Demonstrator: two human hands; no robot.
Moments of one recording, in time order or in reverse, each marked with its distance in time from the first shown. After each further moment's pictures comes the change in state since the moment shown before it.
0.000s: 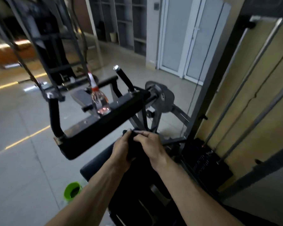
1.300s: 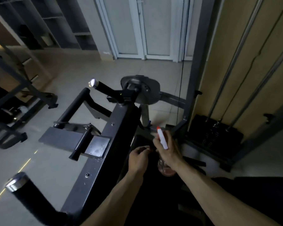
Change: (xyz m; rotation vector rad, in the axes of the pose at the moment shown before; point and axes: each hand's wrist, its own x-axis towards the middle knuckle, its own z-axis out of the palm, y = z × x) left_hand 0.186 0.030 -0.035 0.703 -0.217 -0.072; right_hand 0.163 0.087 0.006 -0.384 0.571 -0.128
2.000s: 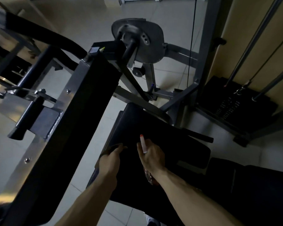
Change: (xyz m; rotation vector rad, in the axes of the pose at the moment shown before) left_hand 0.041 -0.105 0.032 0.002 0.416 -0.265; right_hand -0.003 0.194 0.086 -0.292 -0.188 0.060
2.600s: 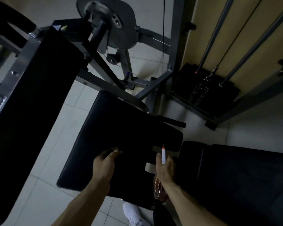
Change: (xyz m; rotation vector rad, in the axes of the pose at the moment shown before) left_hand -0.018 -0.073 0.038 0.093 -0.201 -0.013; right_hand -0.096 0.147 -0.037 0.212 0.083 0.631
